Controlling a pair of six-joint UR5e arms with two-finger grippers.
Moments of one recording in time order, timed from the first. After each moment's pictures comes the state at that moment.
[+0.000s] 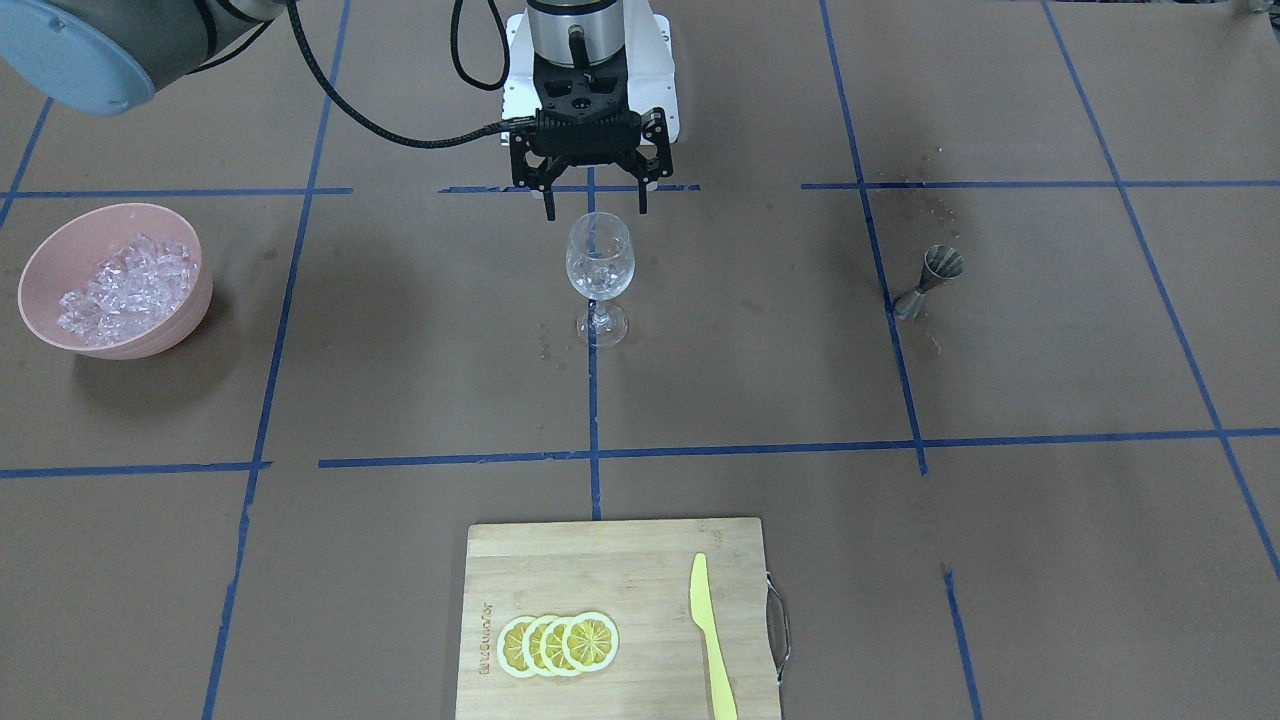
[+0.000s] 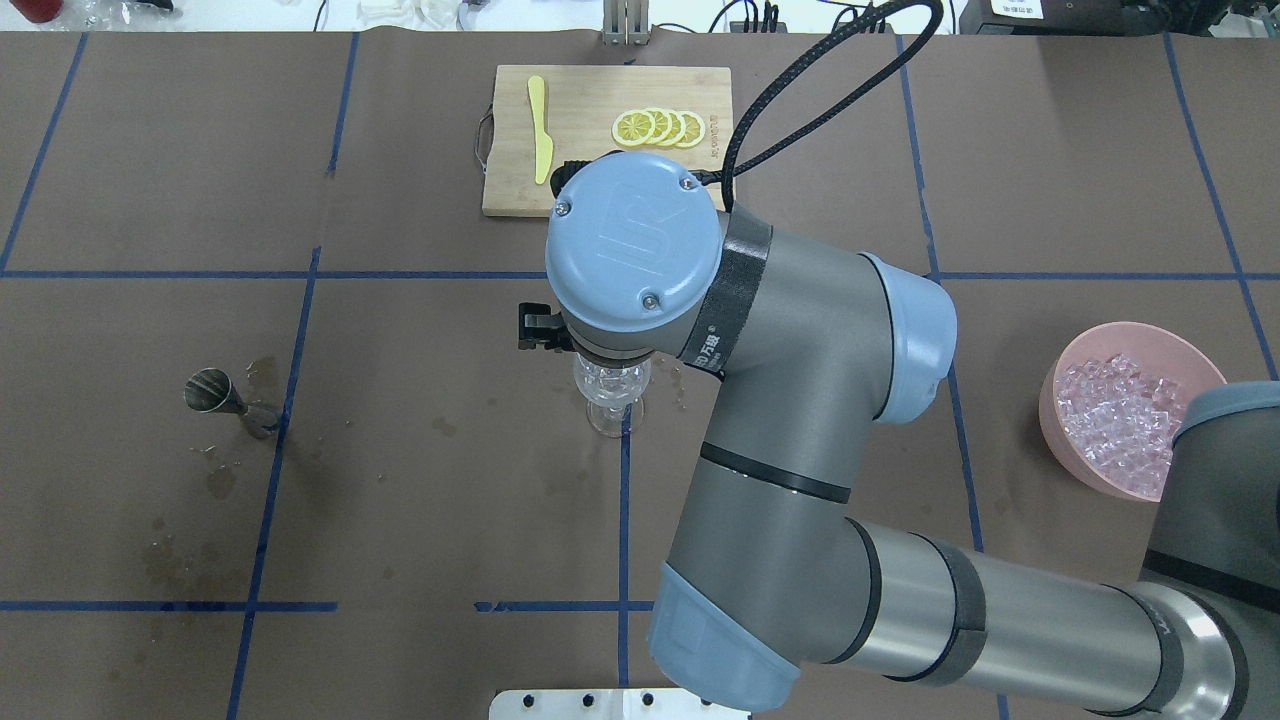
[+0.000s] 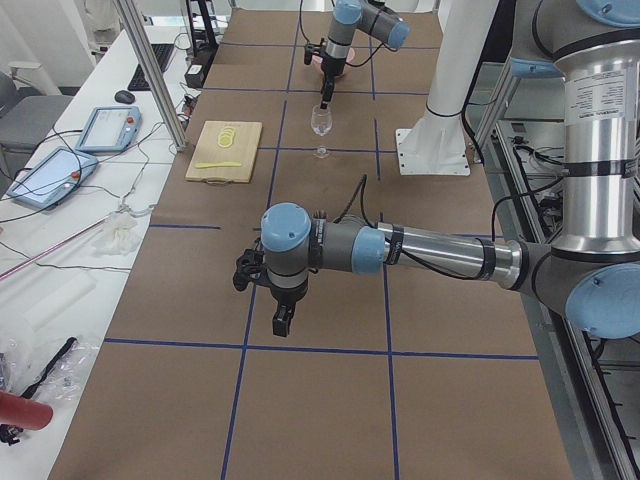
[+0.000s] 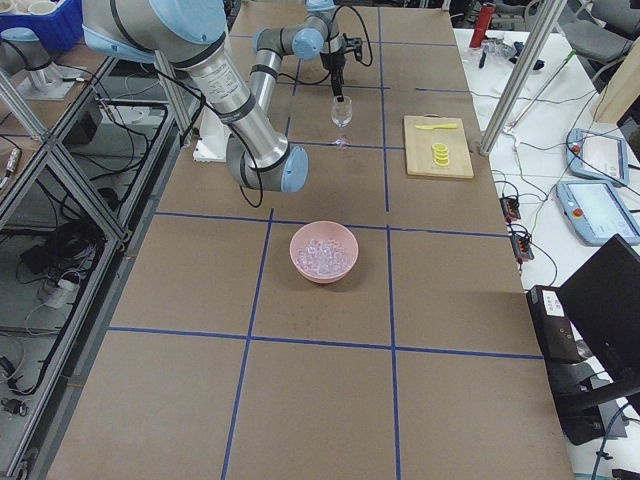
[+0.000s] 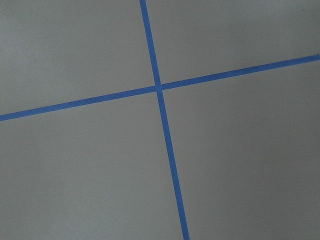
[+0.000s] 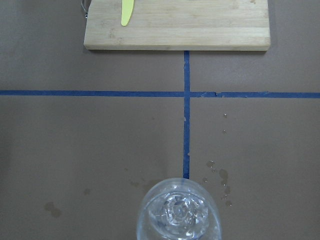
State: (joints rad) left arm -1.55 -1.47 -1.82 -1.53 -2.32 0.10; right arm 0.47 -0.69 1.86 -1.89 1.68 1.23
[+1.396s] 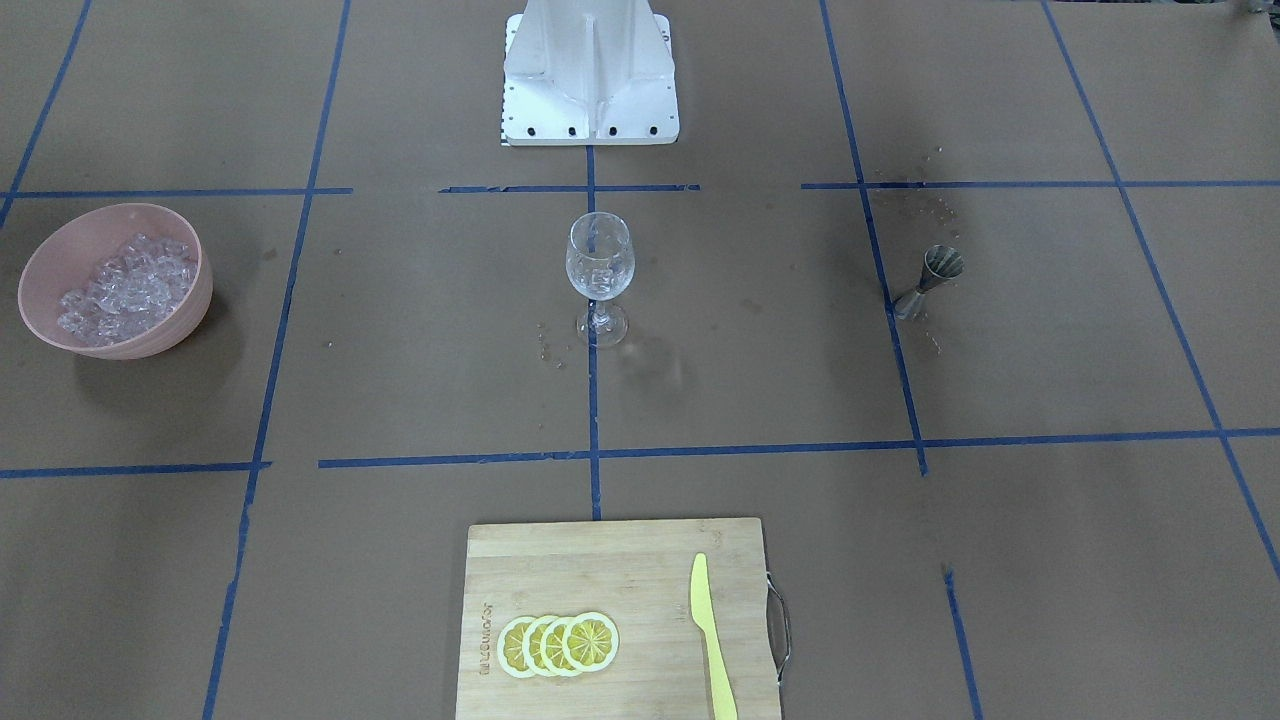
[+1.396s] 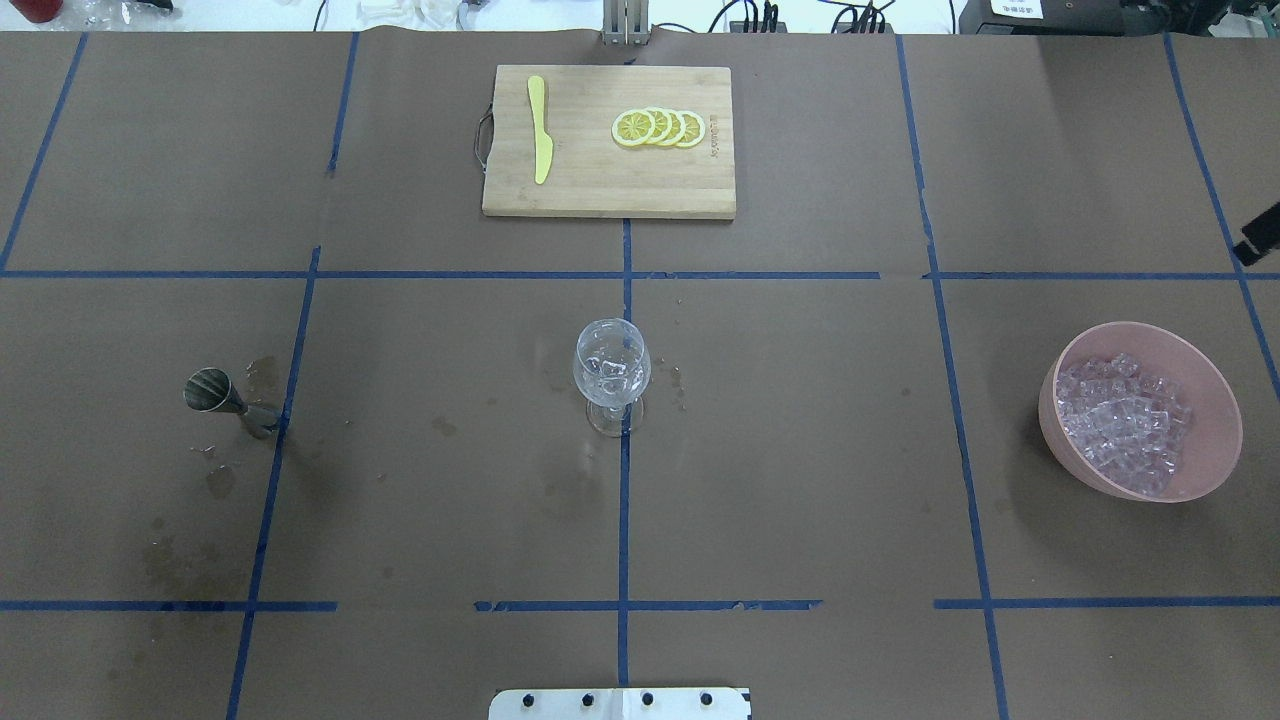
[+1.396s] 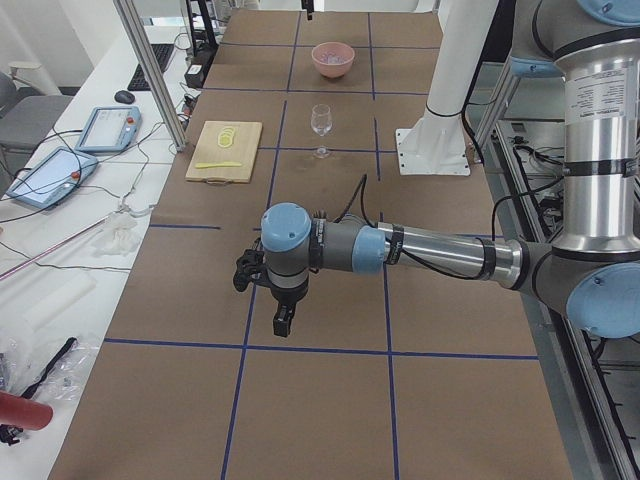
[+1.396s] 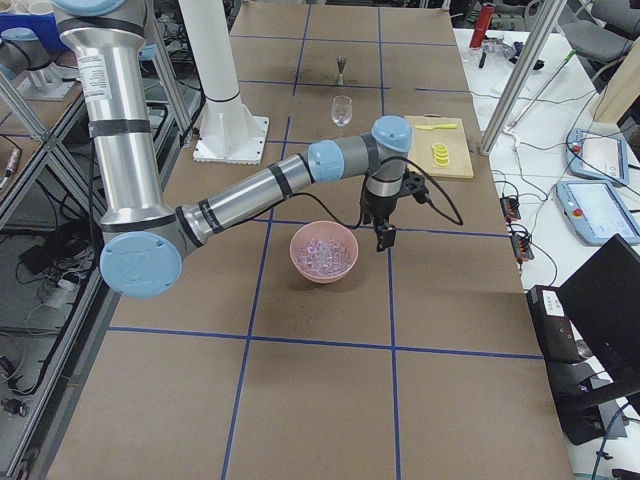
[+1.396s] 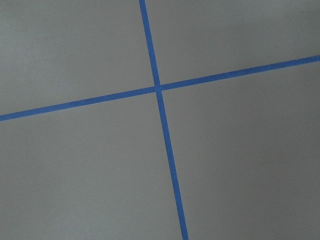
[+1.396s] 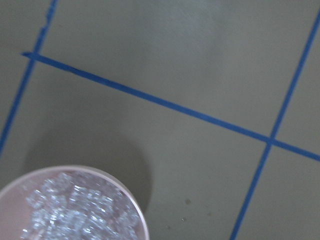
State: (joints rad) left arm -1.56 -1.47 -1.81 -1.52 -2.33 0.10; right arm 1.33 -1.52 1.92 -1.80 2.22 -0.03
